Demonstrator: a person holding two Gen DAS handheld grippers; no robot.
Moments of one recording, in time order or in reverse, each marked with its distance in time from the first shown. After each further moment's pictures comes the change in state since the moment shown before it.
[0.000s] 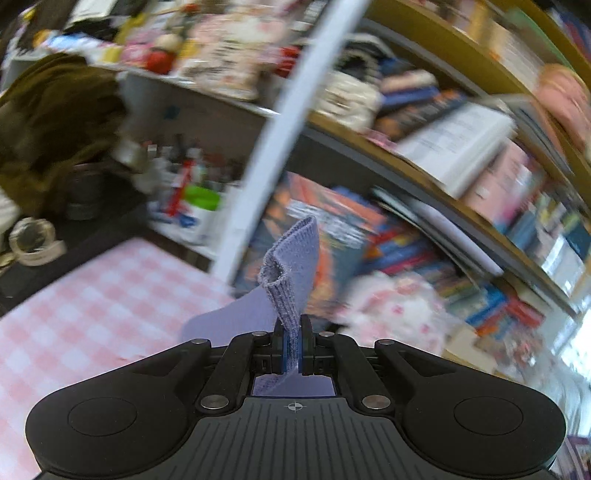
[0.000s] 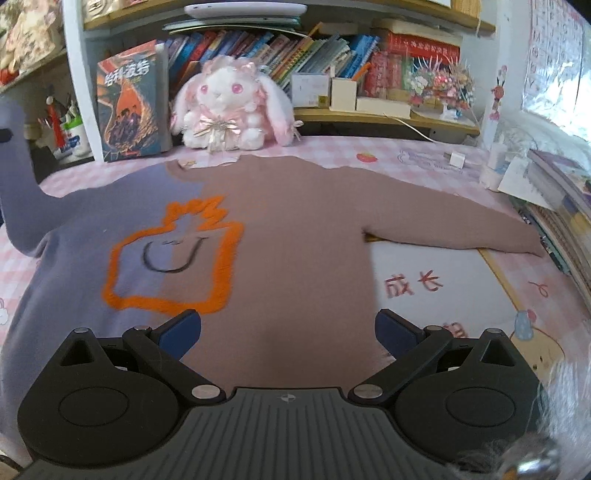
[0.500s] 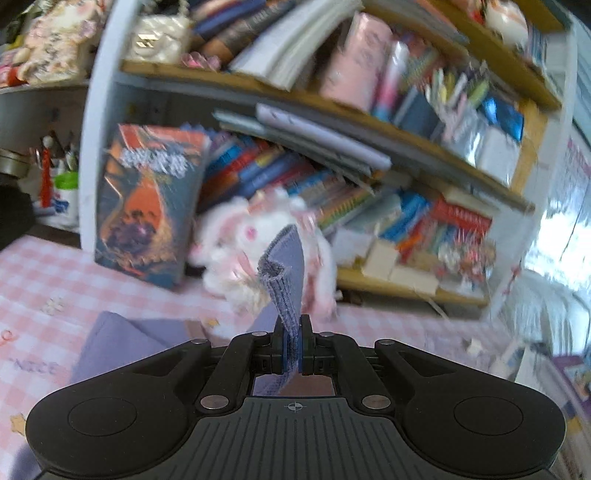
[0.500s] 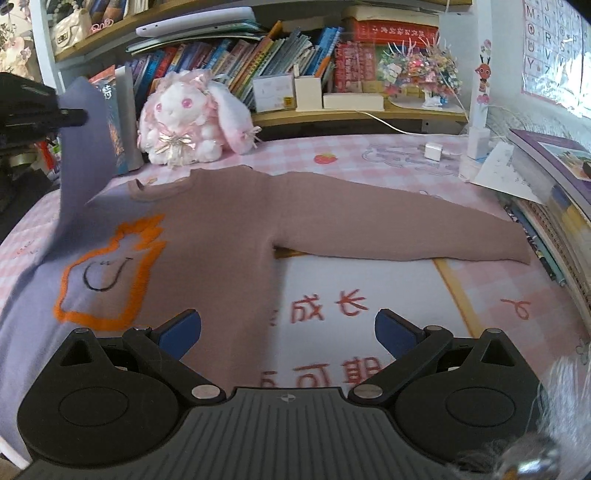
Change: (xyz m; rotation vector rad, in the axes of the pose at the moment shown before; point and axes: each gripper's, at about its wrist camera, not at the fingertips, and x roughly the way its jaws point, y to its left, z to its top) left arm 0.044 -0.165 -0.077 0.229 0.133 -0.106; right arm 0.012 -0.100 0.008 0.031 0.001 0.067
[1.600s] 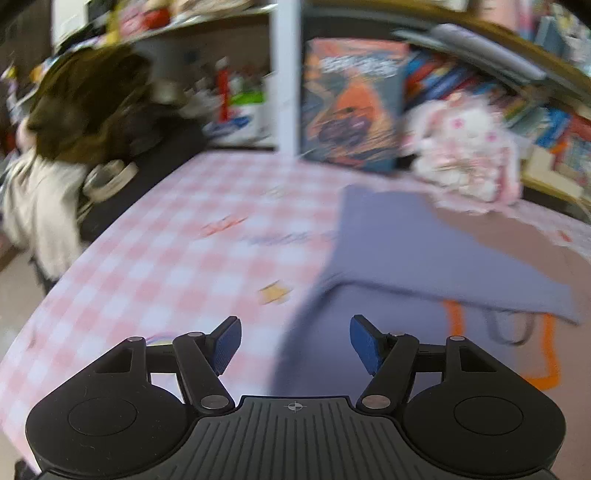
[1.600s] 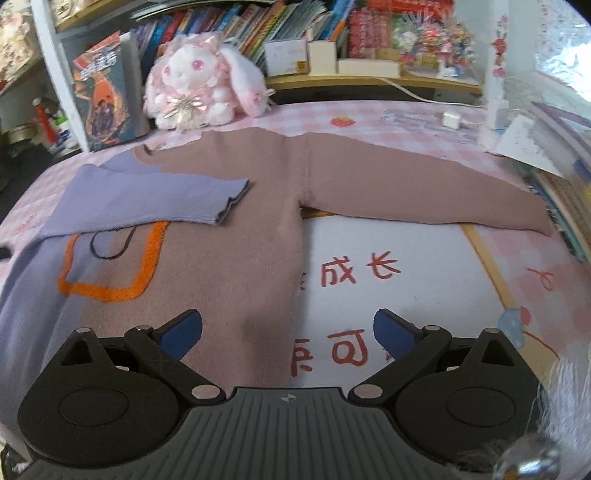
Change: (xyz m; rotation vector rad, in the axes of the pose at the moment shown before) left arm -0.091 0.157 -0.080 0.010 0.220 0.440; right arm 0.015 0.029 -0.012 0.009 0.102 -0.010
